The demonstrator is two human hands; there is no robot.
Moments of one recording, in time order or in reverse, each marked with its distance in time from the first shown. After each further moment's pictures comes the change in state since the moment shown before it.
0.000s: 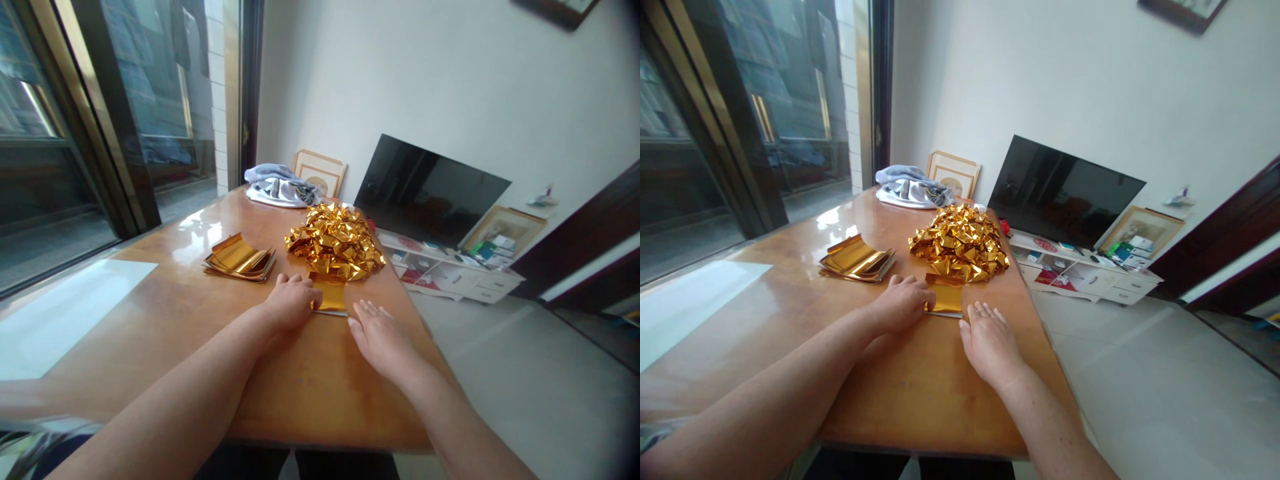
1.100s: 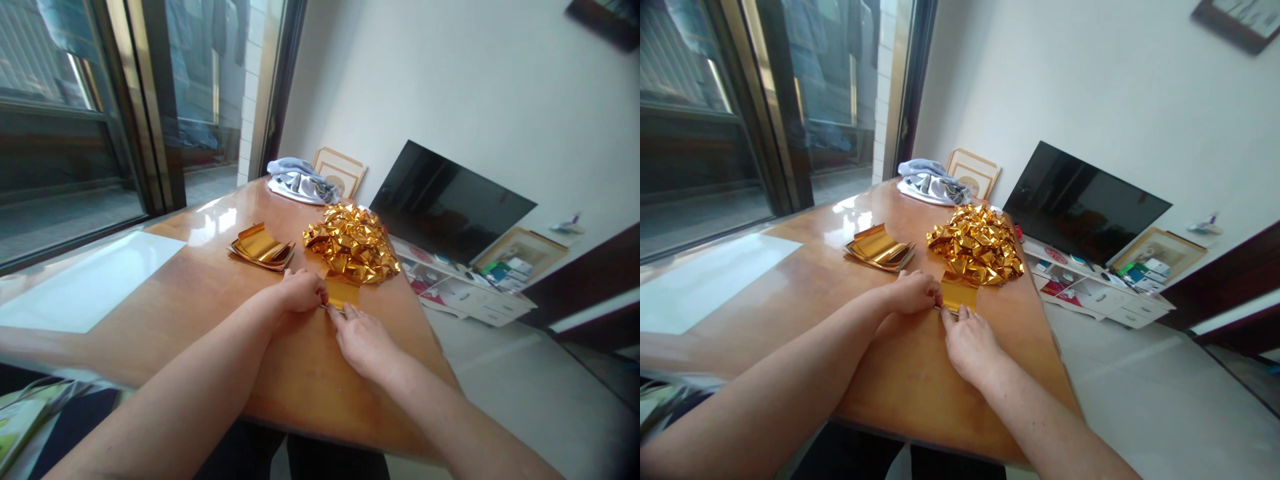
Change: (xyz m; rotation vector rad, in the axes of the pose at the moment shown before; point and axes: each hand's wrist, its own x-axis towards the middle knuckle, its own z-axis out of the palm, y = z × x) left_hand 0.007 -0.025 0.003 -0.183 -0.107 -0.143; right_hand 0.017 -0.049 0.004 -0.288 -0.116 -0.278
